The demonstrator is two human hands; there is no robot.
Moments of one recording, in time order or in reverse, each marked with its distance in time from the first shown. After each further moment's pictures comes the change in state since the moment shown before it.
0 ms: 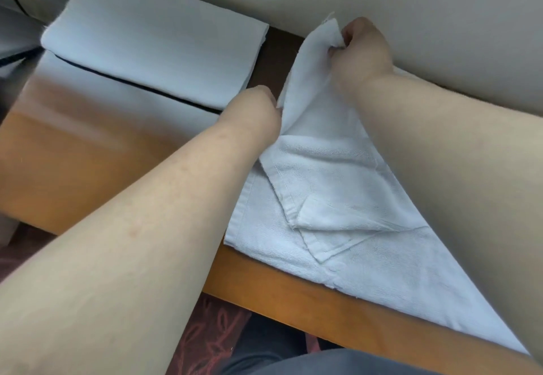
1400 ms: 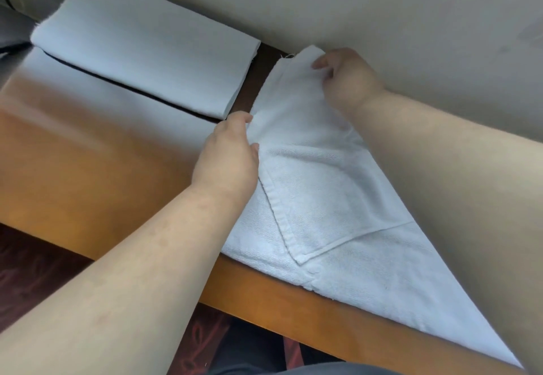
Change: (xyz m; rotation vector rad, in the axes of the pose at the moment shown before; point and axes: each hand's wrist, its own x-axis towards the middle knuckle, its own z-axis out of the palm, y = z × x) left_hand -0.069 -0.035 0.032 -0.326 0.362 0.124; right_hand 0.011 0.018 -0.012 -0.208 -0.247 -0.161
